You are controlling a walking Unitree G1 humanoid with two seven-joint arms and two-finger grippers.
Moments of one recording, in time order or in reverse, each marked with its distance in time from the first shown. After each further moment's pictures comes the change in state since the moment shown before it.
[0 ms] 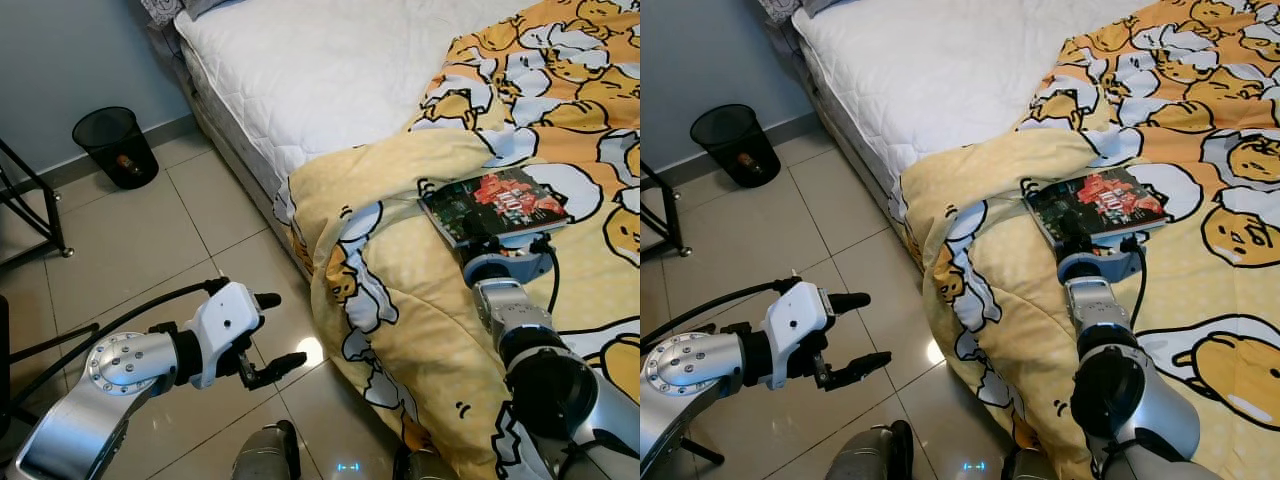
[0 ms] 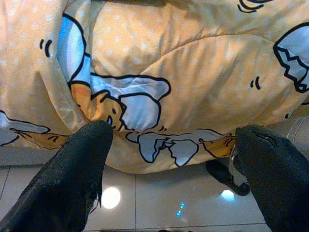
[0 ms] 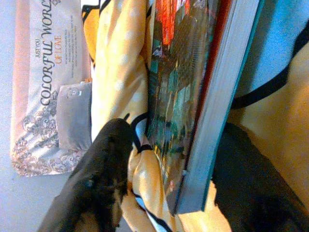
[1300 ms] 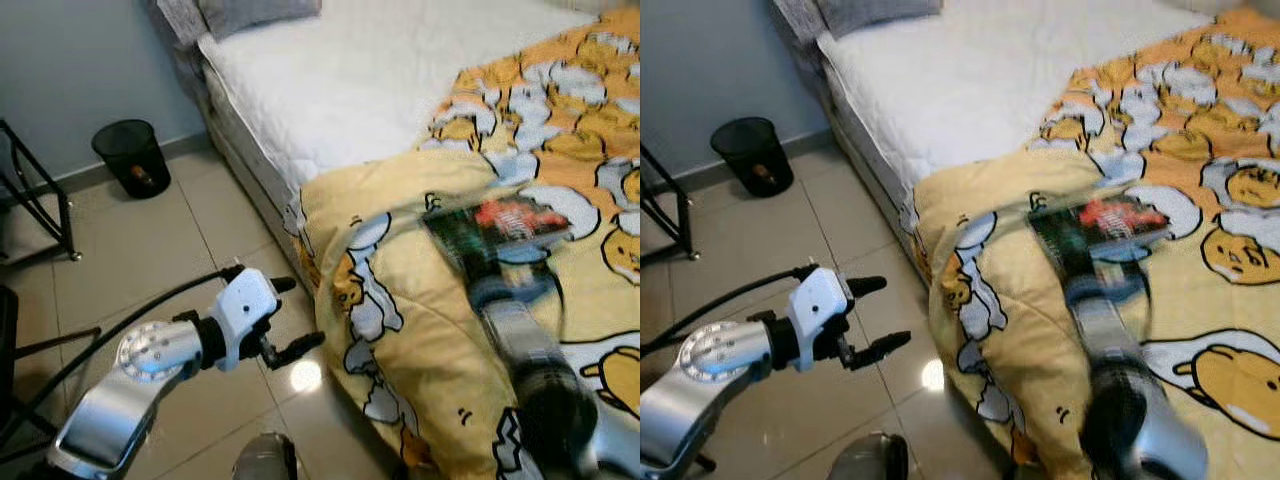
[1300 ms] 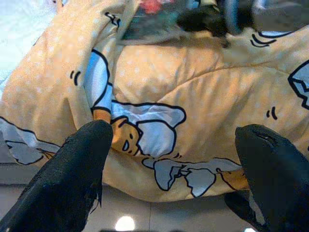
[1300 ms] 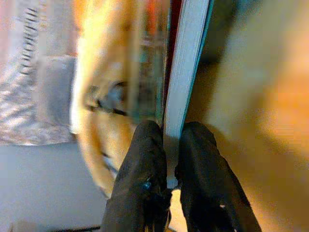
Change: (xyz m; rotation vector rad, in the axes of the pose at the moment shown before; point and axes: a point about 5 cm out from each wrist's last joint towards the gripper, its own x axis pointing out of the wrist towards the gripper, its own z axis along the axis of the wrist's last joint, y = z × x) left arm 0.023 0.004 0.003 -0.007 -0.076 0.049; right arm -0.032 -0.056 0.013 -0.120 0.062 -0.137
